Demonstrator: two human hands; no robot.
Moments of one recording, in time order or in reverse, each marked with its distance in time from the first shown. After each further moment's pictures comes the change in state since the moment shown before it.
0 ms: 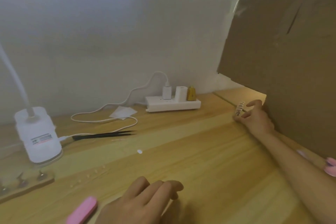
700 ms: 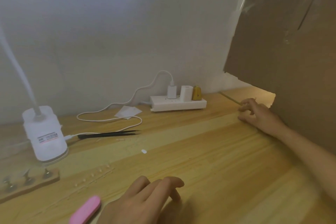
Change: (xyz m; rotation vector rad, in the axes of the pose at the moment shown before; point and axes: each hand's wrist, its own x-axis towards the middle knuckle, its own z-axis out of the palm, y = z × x) left_hand -0.009 -0.041 0.043 0.032 -0.259 -0.072; right_hand 0.019 0.006 -0.012 -0.159 -0.310 -0.365
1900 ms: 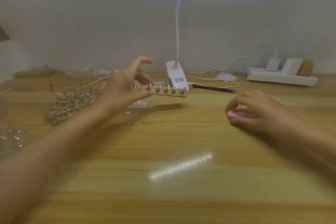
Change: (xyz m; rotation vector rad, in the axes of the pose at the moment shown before) left_hand -0.089 -0.061 -0.282 0.043 0.336 -0.228; right_hand -0.153 -0.270 0.057 0.066 -0.250 -0.816
